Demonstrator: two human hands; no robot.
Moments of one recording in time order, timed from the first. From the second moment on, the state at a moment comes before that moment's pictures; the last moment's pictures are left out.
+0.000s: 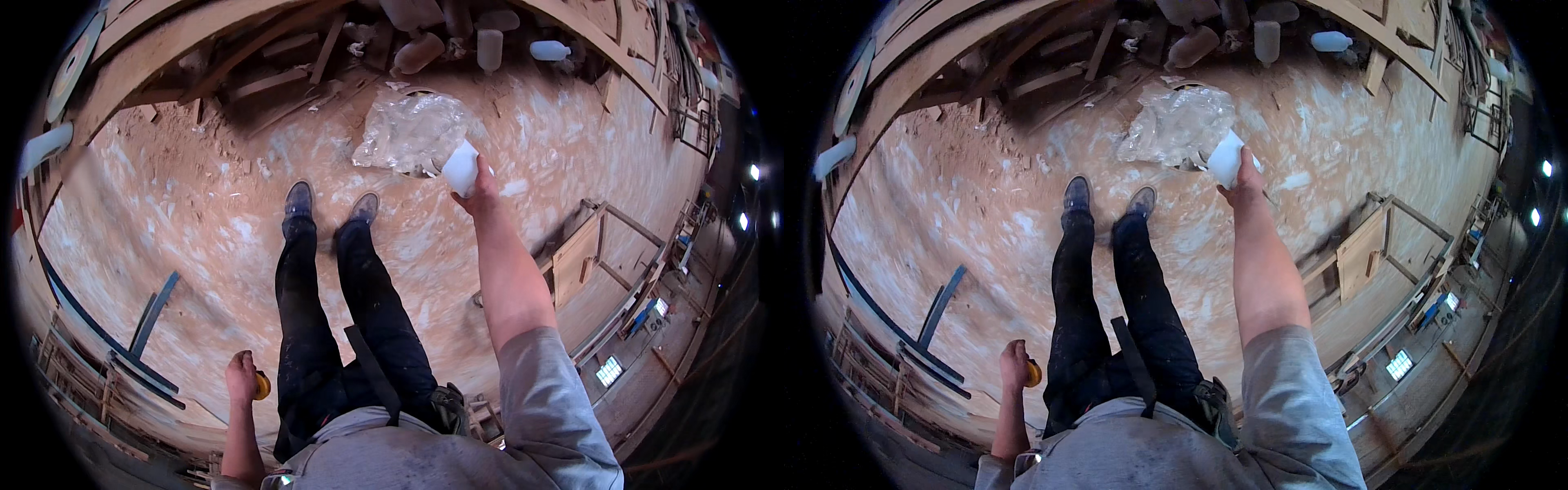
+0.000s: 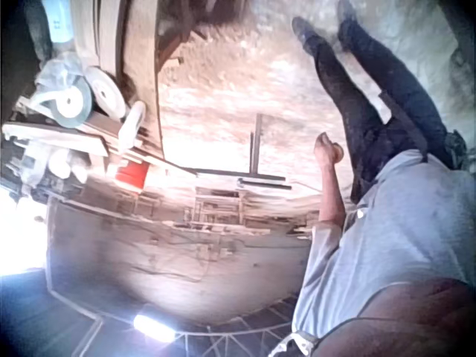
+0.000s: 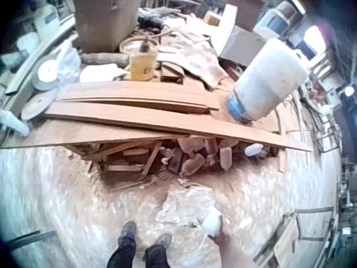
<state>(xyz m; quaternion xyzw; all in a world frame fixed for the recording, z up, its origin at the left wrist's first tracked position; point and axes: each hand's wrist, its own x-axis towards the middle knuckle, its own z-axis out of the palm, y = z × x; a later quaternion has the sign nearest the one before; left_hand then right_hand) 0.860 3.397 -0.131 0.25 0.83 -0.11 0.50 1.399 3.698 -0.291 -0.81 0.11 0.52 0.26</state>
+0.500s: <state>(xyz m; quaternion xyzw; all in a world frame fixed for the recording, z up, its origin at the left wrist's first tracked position) 0.847 3.388 -0.139 0.19 0.84 -0.09 0.49 1.392 3.695 -0.287 -0.83 0.15 0.48 0.26</state>
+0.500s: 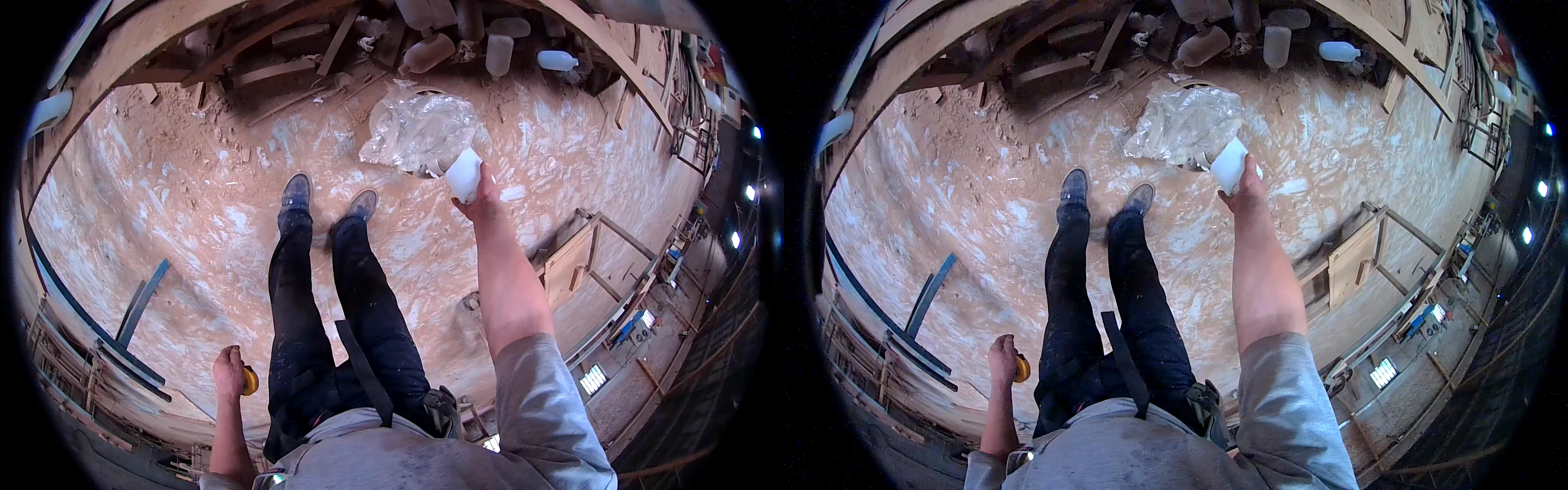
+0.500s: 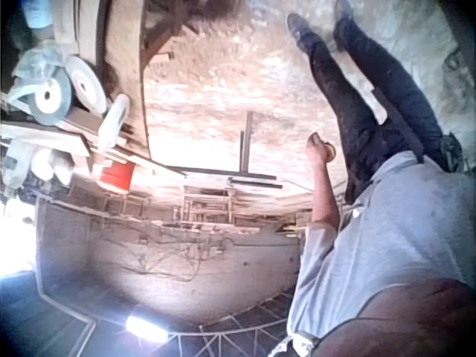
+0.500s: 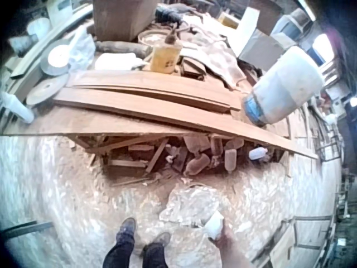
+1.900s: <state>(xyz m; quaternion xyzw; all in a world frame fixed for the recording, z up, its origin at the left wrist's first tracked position) 0.837 3.404 -0.157 0.15 0.84 -0.10 0.52 1.381 3.696 -0.309 -0.93 0.01 0.30 0.21</state>
